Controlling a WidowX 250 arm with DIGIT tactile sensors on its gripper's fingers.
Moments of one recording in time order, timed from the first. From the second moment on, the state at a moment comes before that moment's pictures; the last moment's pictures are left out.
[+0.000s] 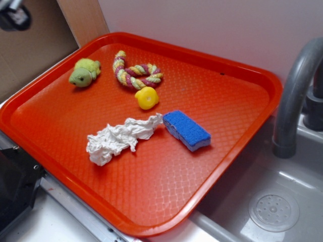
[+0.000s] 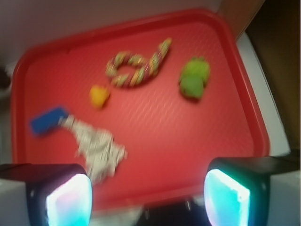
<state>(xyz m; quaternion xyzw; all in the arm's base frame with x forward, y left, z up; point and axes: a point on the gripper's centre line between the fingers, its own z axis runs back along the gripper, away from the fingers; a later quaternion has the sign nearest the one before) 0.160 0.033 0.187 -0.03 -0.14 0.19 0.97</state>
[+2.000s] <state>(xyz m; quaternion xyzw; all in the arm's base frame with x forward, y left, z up) 0.248 0.105 0.026 0.08 -0.08 0.25 0.96</state>
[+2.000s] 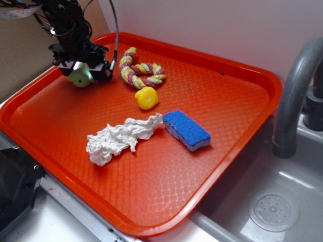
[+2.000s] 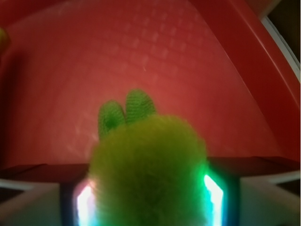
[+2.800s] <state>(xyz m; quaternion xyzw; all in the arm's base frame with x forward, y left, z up) 0.199 0.008 0.181 -0.05 -0.07 0.08 0.99</state>
